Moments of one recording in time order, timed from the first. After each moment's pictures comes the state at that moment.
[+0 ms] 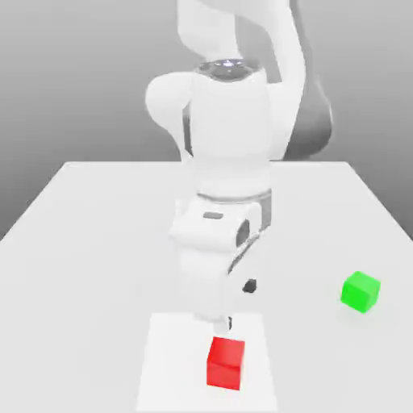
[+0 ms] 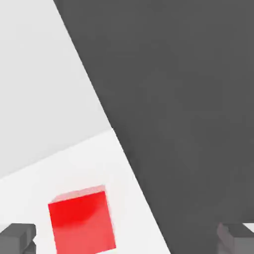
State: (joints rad) arm 0.32 0.07 -0.24 -2.58 0.09 2.70 -0.48
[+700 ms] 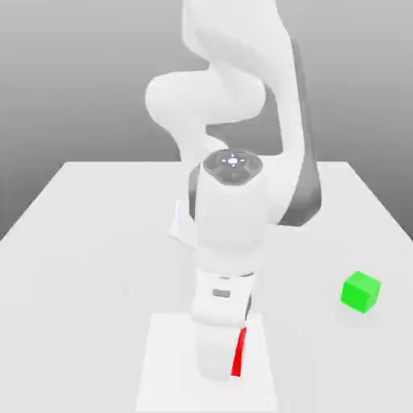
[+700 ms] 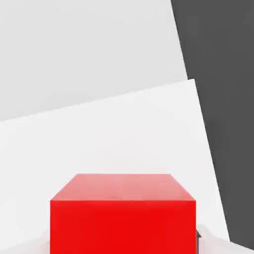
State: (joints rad) arm 0.30 0.14 -0.19 -2.61 0.07 2.74 -0.54
